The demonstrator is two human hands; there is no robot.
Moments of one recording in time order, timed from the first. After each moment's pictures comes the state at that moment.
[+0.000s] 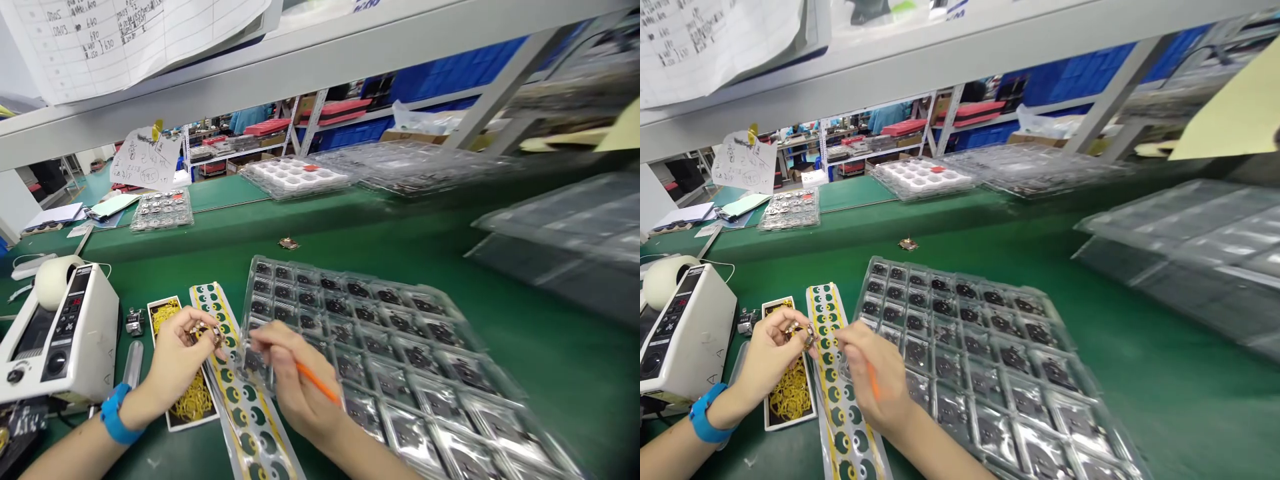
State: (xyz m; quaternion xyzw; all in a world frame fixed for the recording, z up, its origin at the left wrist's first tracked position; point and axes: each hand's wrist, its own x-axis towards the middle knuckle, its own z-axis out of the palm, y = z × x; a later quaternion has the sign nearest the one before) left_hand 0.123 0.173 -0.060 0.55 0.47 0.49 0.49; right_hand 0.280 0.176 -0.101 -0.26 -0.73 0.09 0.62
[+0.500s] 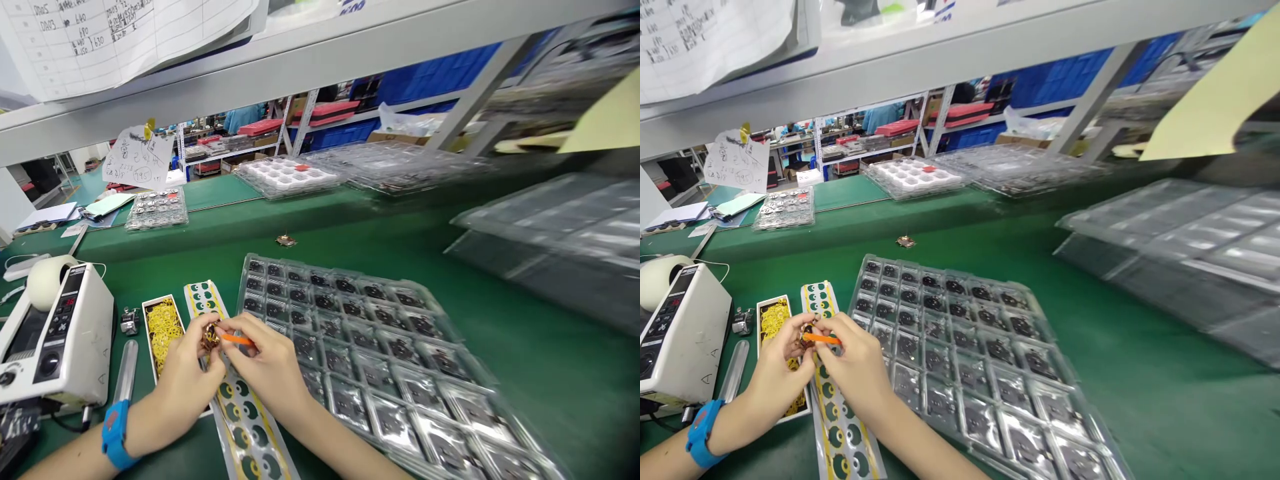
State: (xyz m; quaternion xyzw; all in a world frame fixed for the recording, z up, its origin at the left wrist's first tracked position) left_hand 0.132 0.159 -0.084 0.66 0.51 0.41 0.37; right_hand 0.266 0.179 -0.105 -0.41 -0.71 0.15 0.55
